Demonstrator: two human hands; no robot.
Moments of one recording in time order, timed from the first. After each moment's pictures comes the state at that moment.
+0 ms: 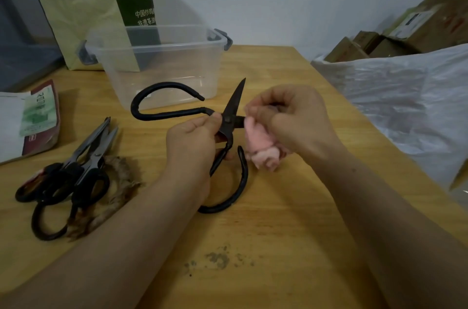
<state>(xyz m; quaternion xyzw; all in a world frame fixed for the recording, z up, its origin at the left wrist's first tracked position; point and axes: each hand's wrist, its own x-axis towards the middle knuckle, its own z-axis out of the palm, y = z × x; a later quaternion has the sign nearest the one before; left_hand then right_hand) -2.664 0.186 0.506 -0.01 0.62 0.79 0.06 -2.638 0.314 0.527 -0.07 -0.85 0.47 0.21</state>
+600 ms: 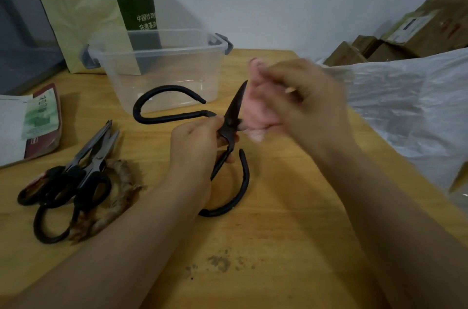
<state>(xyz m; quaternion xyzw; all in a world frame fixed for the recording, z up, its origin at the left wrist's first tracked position) -2.663 0.183 0.508 0.02 0.63 0.78 0.07 -2.634 0.325 0.533 0.04 -0.87 0.29 0.39</state>
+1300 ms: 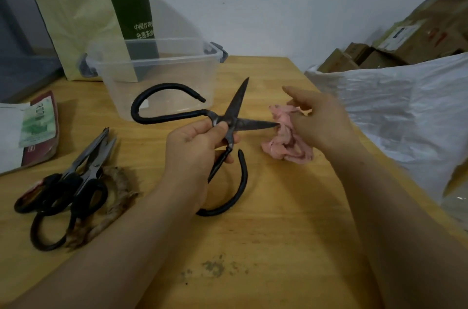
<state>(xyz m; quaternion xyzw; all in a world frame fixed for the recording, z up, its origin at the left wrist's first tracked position) -2.662 0.184 0.508 0.09 0.62 0.78 0.06 -2.644 0.368 0.527 -0.15 -0.90 0.32 0.25</state>
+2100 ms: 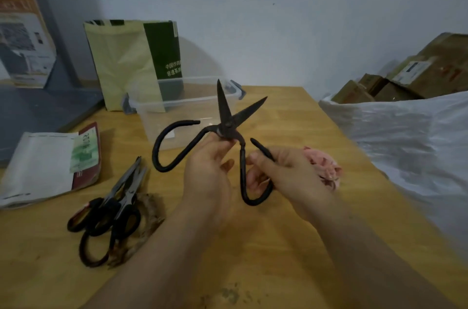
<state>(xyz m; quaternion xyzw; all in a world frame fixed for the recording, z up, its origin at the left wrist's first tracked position) -2.662 0.184 0.538 0.06 0.52 0.85 0.06 -2.633 0.304 0.528 -0.03 -0.75 0.65 0.07</state>
